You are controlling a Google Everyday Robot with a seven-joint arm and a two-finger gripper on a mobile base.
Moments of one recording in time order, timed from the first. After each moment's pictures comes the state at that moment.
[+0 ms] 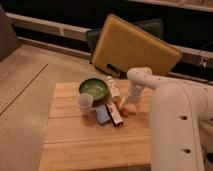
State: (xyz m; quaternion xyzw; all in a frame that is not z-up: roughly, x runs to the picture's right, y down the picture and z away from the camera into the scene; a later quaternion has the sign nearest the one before) arm 0.150 0.134 0.906 -0.33 0.28 0.69 0.58
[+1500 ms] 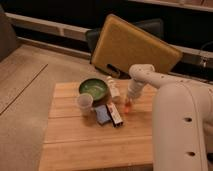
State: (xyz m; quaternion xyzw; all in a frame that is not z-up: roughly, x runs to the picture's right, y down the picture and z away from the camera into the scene) arm 0.150 0.068 0.897 -0.28 0.22 0.73 0.59
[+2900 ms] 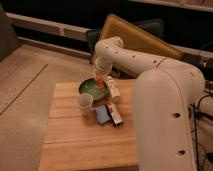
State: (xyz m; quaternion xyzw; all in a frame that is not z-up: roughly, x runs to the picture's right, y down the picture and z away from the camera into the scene) arm -0.033 -0.063 0.857 -0.26 0.05 0.60 0.75
